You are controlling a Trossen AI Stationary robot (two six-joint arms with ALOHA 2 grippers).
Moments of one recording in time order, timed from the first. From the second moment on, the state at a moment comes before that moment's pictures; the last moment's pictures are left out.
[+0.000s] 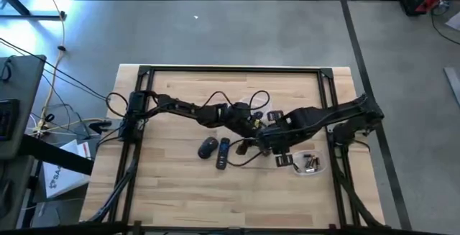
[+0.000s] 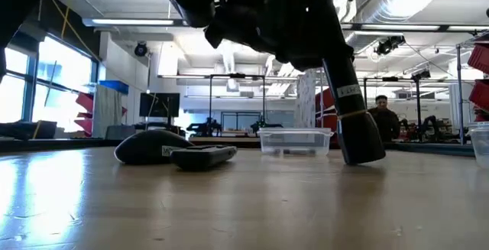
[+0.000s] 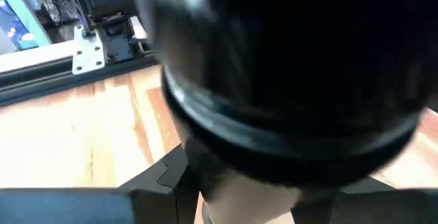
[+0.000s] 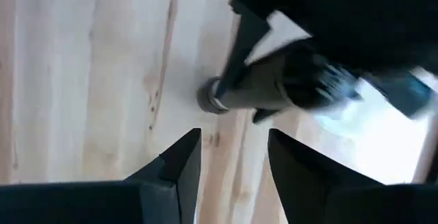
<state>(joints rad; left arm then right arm) 0.04 2.04 1.37 0.25 0.39 0.24 0.30 1.68 1.78 -1.49 0.18 0.12</state>
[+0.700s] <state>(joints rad) 0.04 2.07 1.40 0.27 0.32 0.24 0.37 1.42 1.58 -1.44 0.38 0.29</state>
